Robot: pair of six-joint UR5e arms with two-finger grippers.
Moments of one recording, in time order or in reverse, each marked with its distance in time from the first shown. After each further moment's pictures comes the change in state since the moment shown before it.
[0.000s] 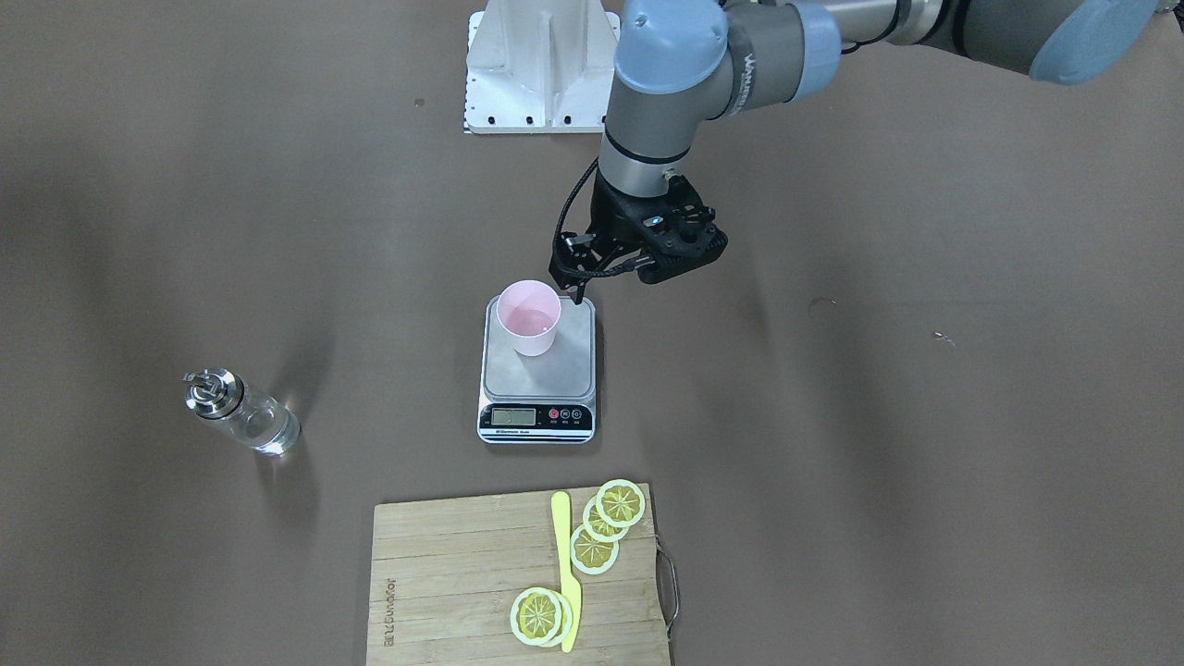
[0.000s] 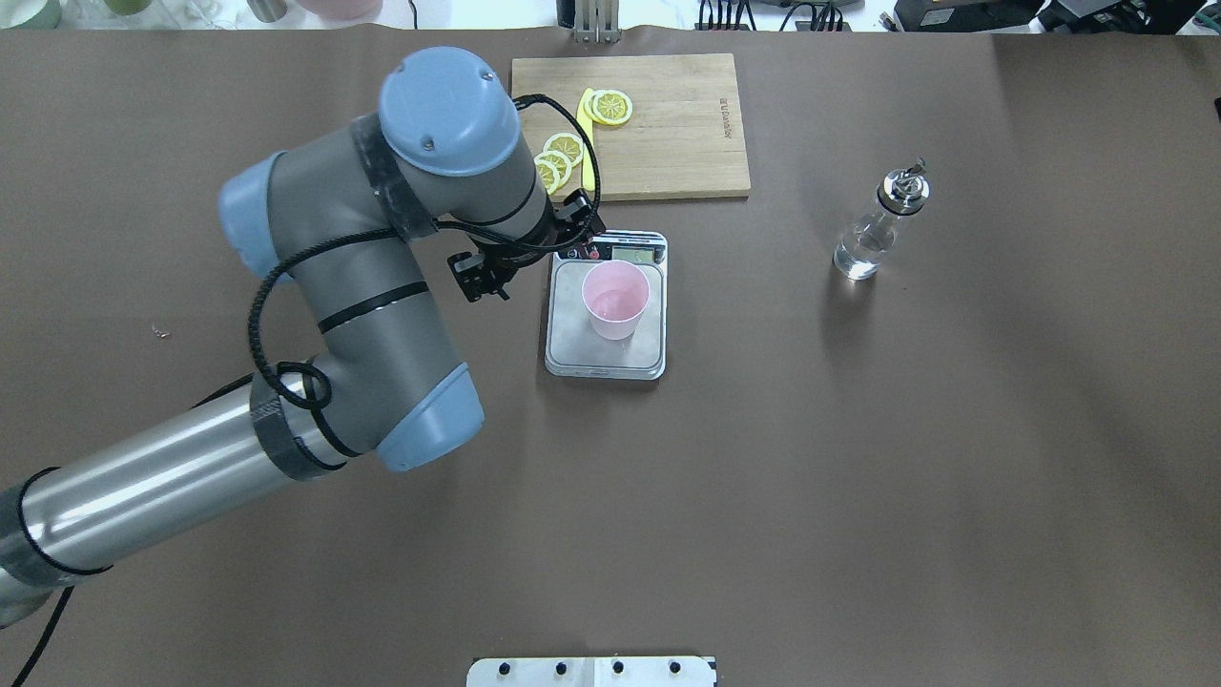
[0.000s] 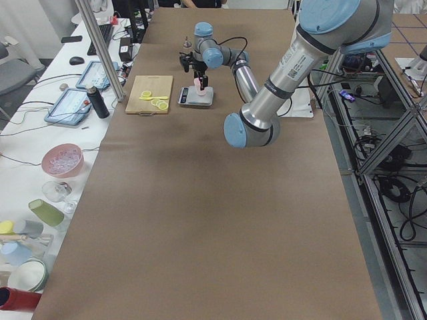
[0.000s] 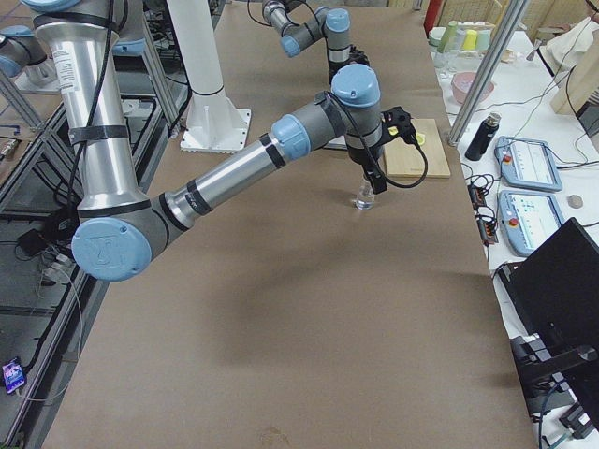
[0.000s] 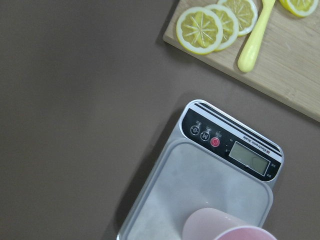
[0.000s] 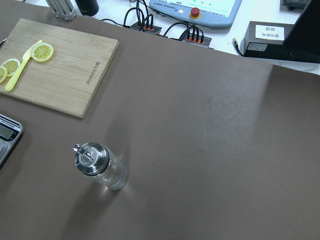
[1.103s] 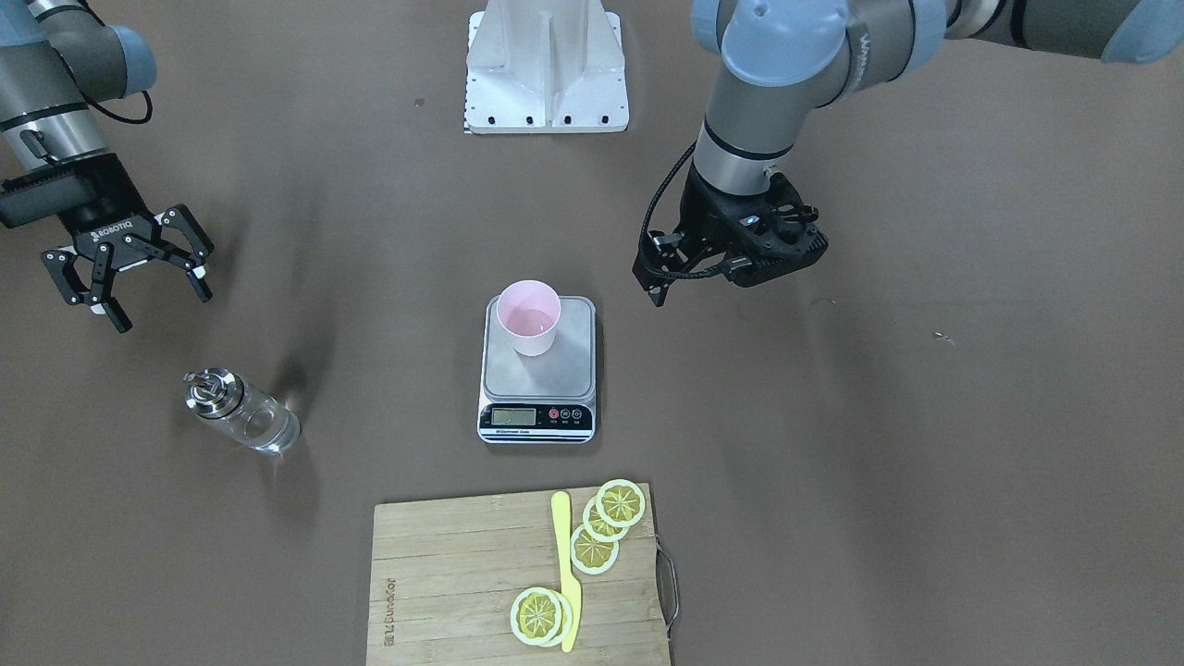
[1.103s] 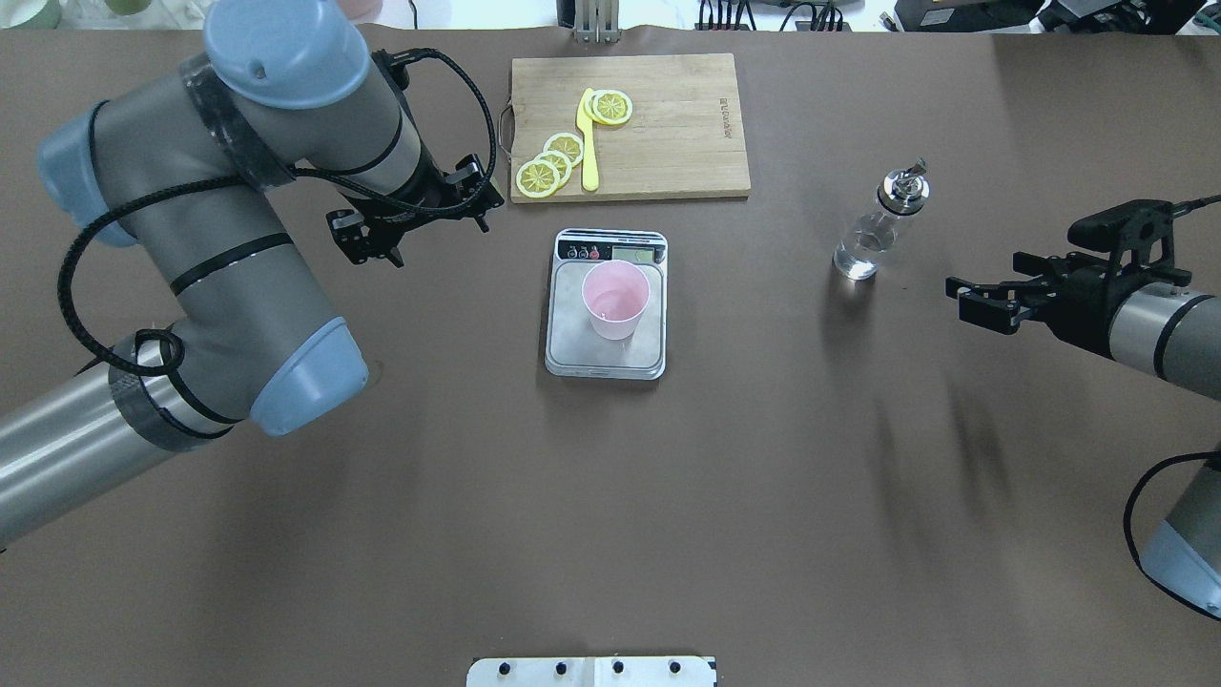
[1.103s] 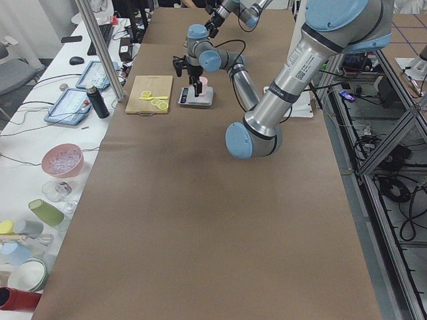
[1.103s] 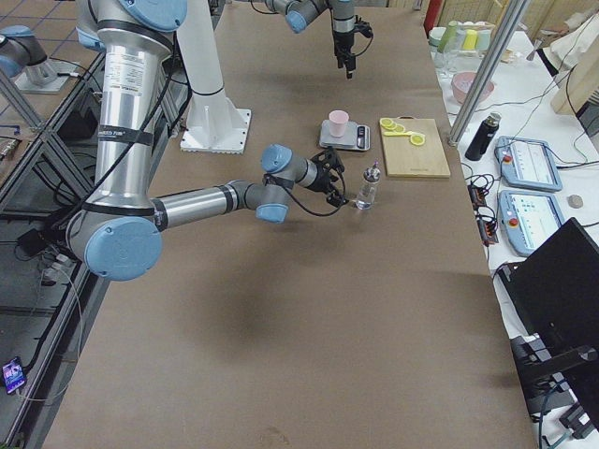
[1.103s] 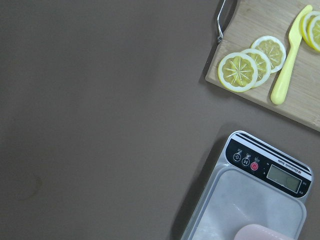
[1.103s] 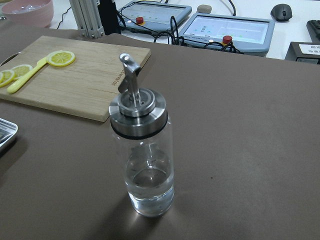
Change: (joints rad) left arm -0.087 0.095 -0.070 0.040 -0.030 0.149; right arm -0.649 -0.184 -0.262 0.907 -0.795 0.465
